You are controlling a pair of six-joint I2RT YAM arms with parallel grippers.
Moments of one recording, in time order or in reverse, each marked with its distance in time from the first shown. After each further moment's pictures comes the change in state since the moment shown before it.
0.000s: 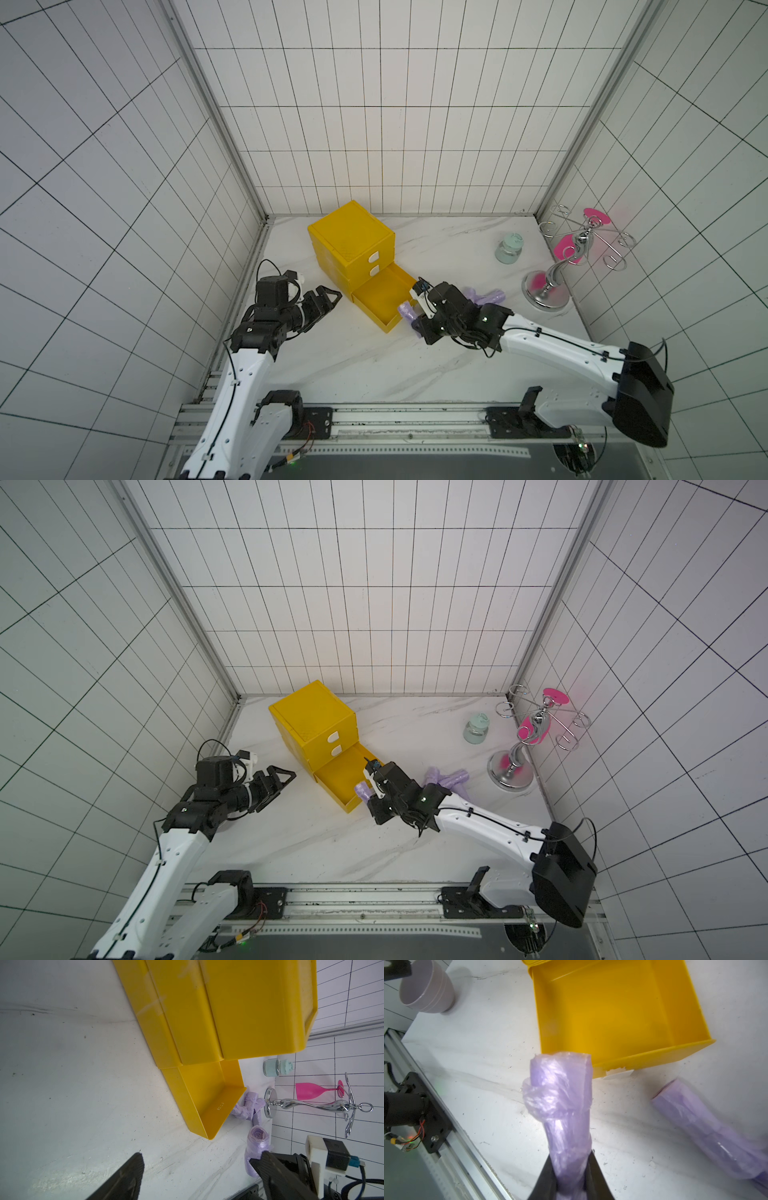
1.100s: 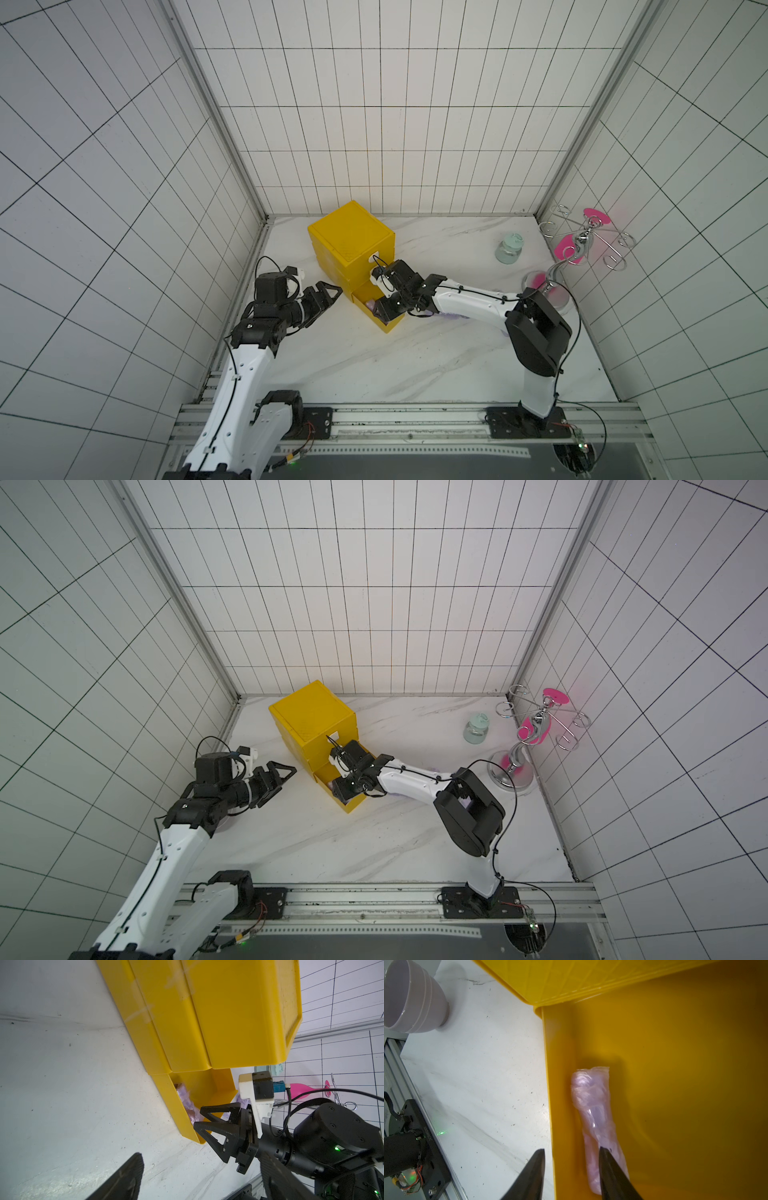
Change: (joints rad) left arm 0.014 0.017 0.009 0.042 0.039 -0.008; right arm -0.031 0.537 0.398 0.060 -0.173 -0.032
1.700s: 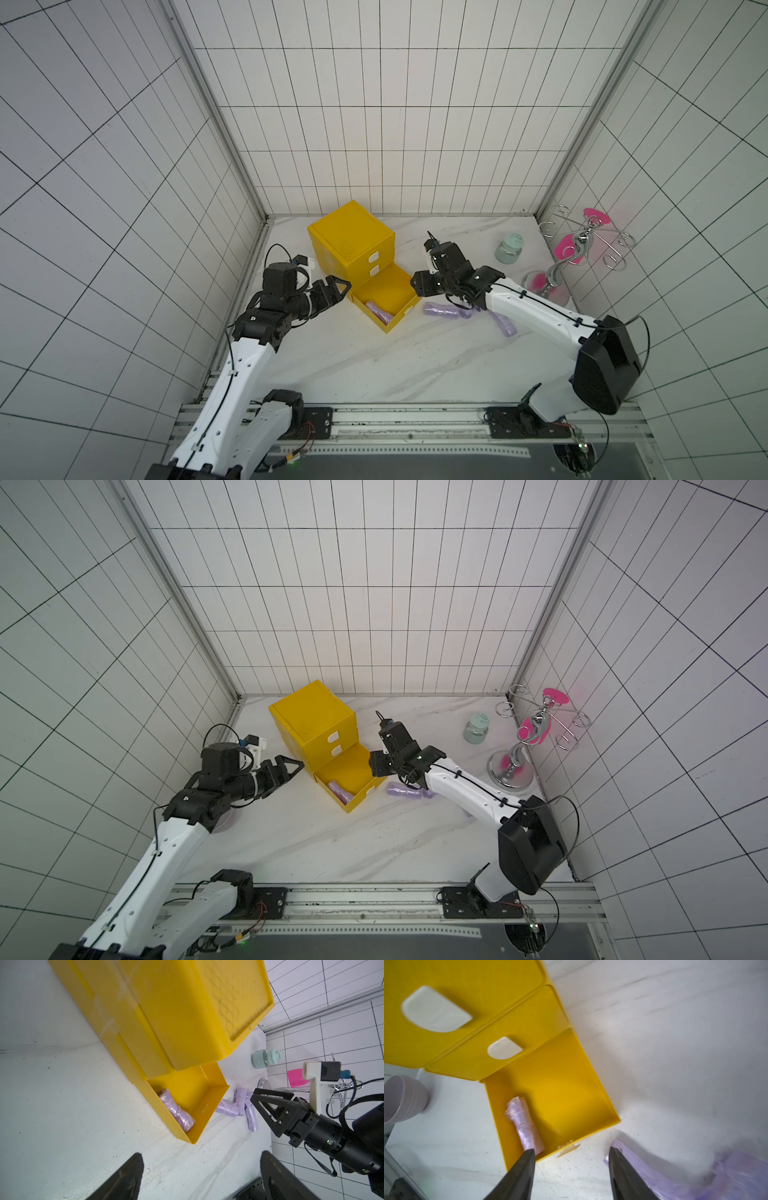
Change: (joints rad) left arm -0.184 0.057 0.132 -0.027 -0.121 0.048; right arm -0.221 -0.380 -0.185 -0.082 0.251 0.141
